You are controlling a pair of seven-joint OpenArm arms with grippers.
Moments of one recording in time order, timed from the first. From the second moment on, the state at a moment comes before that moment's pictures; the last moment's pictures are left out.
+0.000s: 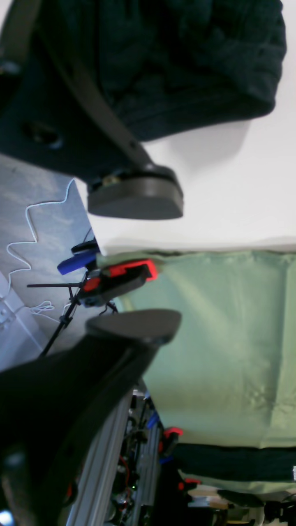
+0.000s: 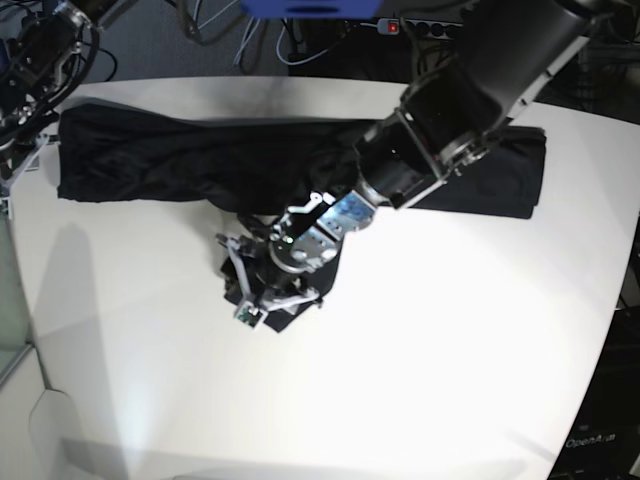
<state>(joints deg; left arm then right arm) -34.9 7.7 59.6 33.1 -31.7 4.5 1.4 -7.6 3.7 46.6 112.5 -24.6 40.3 -52.4</state>
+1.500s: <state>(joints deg) -35.1 7.7 62.4 28.5 -36.2 5.5 -2.2 -7.6 3.7 45.0 112.5 -24.6 40.3 -52.5</state>
